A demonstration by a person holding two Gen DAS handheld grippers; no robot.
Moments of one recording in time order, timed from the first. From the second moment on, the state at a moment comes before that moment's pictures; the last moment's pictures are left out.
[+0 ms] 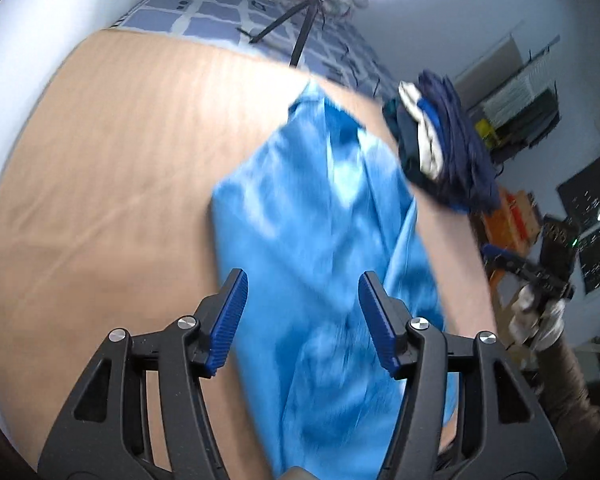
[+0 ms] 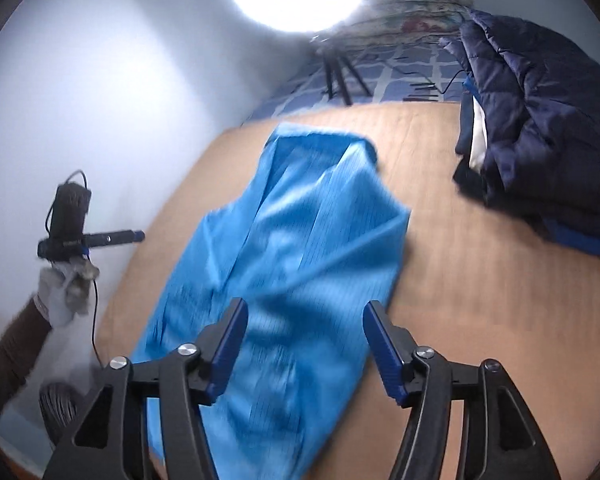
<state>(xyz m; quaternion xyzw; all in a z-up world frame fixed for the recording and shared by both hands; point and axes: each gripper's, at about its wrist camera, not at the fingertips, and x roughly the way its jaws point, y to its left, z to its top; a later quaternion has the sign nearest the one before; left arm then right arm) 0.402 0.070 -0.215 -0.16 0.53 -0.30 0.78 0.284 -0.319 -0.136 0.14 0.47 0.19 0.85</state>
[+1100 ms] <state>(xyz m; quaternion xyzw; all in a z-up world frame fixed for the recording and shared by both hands) 0.564 -0.035 -0.248 -0.11 0.50 -0.35 0.78 0.491 -0.289 -0.200 0.14 0.44 0.22 0.86</state>
